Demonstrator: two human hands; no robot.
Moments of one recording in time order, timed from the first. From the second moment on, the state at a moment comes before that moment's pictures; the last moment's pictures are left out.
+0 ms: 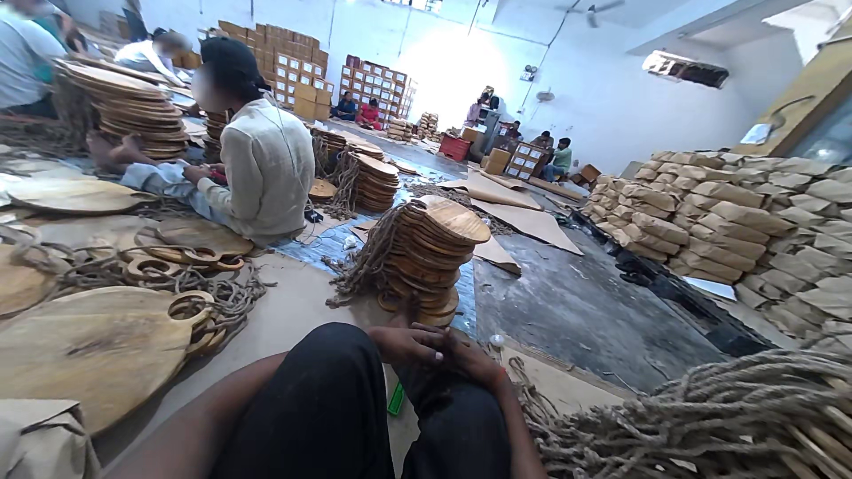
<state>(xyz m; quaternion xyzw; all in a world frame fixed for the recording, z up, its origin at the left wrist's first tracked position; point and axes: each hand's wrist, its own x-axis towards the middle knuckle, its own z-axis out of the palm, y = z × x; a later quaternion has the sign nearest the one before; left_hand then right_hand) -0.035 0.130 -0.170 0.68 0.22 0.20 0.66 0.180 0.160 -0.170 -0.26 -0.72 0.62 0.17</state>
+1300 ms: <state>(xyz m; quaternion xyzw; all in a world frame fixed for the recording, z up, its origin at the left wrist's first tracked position) -0.035 0.130 -0.171 0.68 0.20 0.21 0.67 0.180 0.166 -0.175 -0.23 -0.72 0.64 0.15</state>
